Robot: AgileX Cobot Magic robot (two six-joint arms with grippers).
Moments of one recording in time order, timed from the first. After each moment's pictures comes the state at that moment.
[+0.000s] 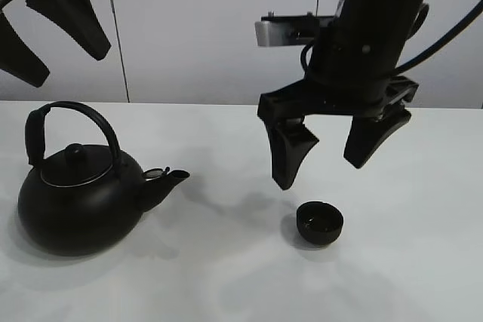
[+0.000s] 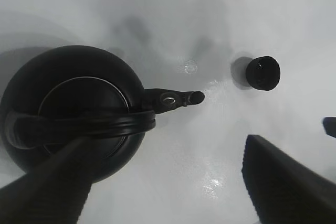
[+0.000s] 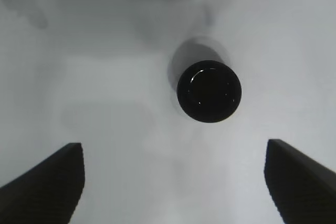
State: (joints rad) left arm -0.21 1.57 -1.22 -0.53 0.96 0.24; right arm 0.50 1.74 -1.27 0.06 0.96 -0.06
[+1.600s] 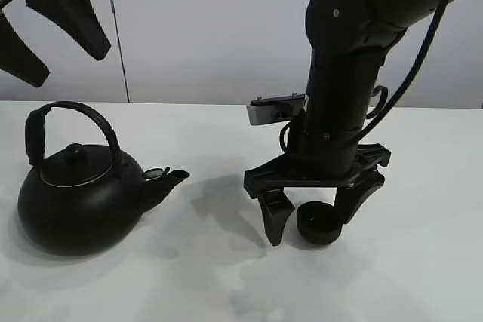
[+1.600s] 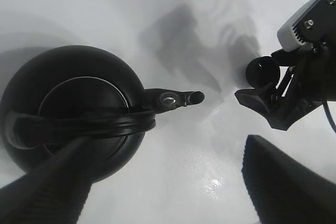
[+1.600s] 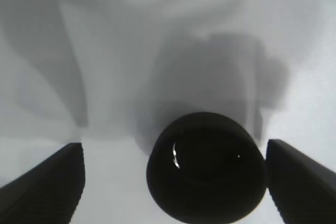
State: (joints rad) left arm -0.21 1.57 -1.22 -0.53 0.96 0.24; right arm 0.50 2.02 -1.27 0.02 0.79 0.05
